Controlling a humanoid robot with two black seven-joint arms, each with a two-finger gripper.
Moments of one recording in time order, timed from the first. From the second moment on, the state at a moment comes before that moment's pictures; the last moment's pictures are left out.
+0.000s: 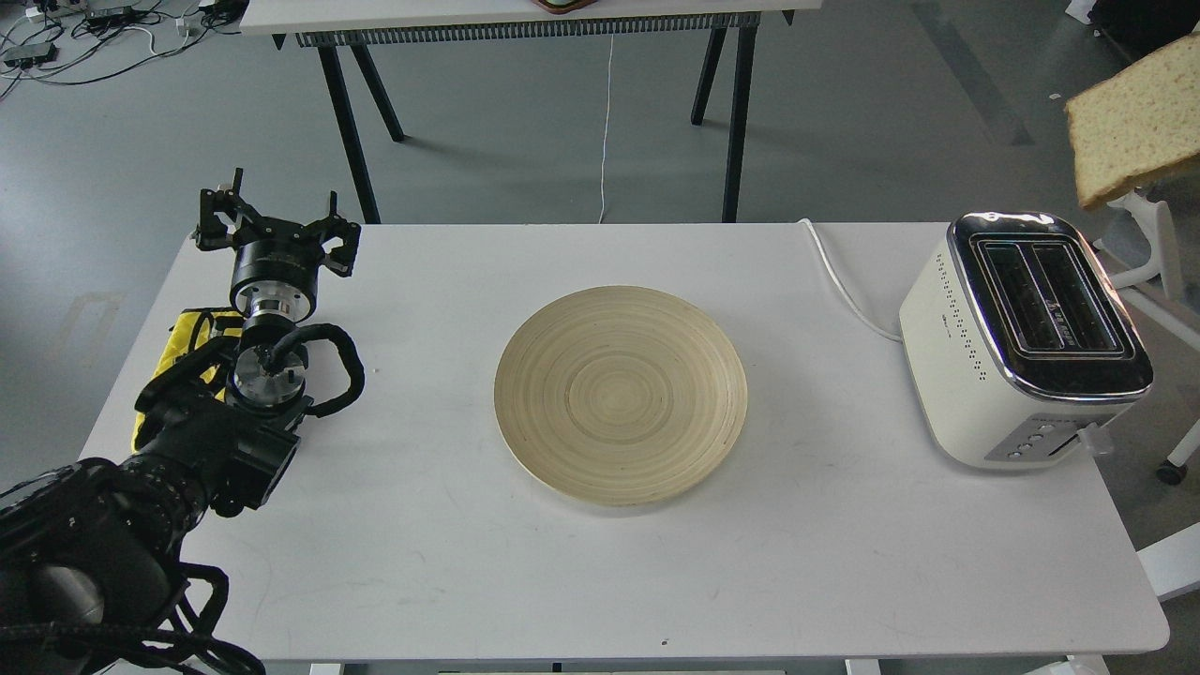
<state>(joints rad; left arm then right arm) -0.82 0.07 -0.58 -0.23 -0.67 -0.49 -0.43 0.87 -1.25 0.27 1.27 -0.89 -0.17 0.30</state>
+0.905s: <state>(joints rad) -0.82 0.07 -0.58 -0.23 -0.67 -0.49 -0.43 0.84 -1.18 0.17 1.24 -0.99 -0.18 0.30</state>
